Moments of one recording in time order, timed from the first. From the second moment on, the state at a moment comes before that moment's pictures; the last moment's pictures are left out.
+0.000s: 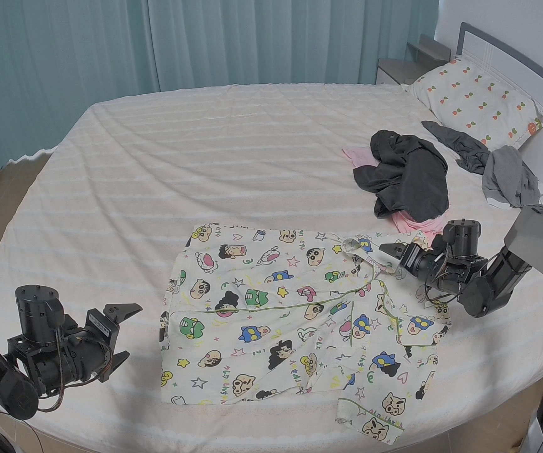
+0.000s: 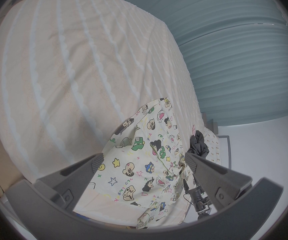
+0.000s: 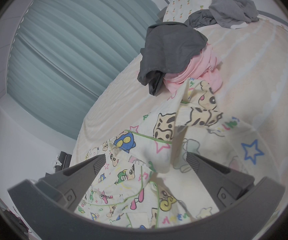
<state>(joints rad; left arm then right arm) -0.17 1.72 -0.11 -1.08 -0.13 -1.23 0.16 2.29 -0.93 -0.96 0.20 0.69</state>
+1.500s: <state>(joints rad) -0.17 1.75 -0.11 -1.12 -0.12 -1.24 0.14 2.45 -1.73 -0.54 0.16 0.87</state>
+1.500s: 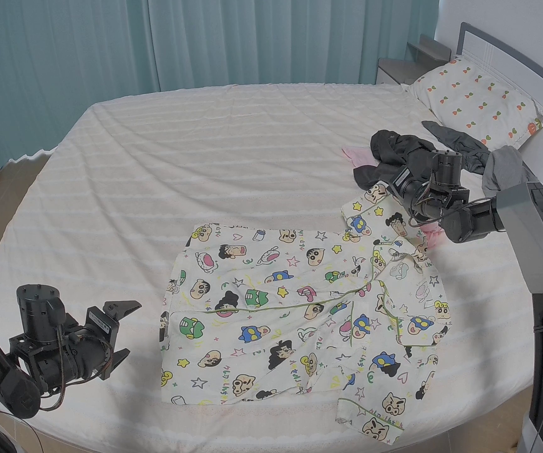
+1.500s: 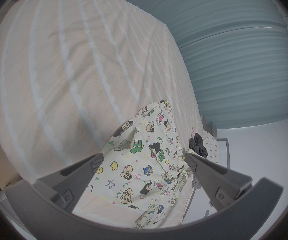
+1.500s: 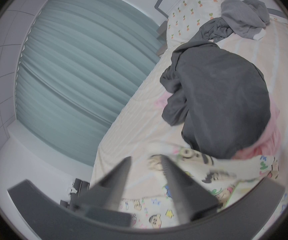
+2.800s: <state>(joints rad) -0.20 1.77 -0.09 -1.12 -0.14 -1.28 -0.25 2.25 -0.94 -0.66 0.63 0.46</state>
